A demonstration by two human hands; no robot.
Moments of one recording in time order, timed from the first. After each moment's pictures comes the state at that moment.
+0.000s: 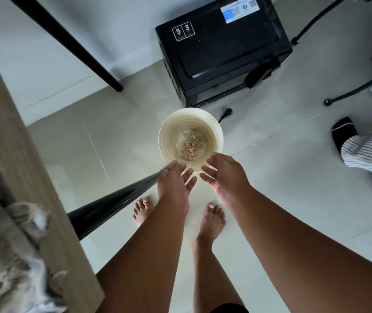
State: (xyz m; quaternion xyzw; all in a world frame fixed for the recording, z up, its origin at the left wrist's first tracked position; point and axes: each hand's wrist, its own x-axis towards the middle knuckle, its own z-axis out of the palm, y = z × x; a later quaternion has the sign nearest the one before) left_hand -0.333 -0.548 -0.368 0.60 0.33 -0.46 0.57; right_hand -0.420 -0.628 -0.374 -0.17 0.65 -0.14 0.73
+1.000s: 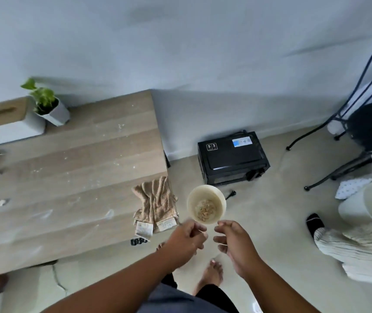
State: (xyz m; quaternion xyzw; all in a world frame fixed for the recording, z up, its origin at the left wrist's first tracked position) left_hand -0.359 -0.438 -0.018 0.75 -0.19 -0.51 0.37; right_hand -0.494 -0.559 -0.030 -0.42 0.56 -0.03 0.71
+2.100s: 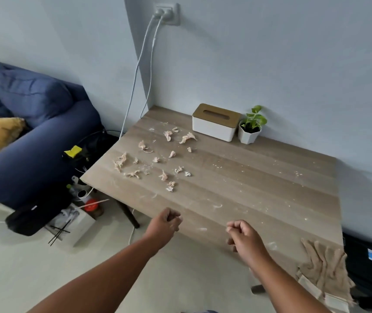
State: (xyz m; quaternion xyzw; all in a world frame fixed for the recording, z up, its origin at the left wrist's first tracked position) left_hand -0.108 0.005 0.015 0.80 0.10 -0.20 0.56; right_hand -0.184 -0.250 0.035 -0.77 0.26 0.09 0.57
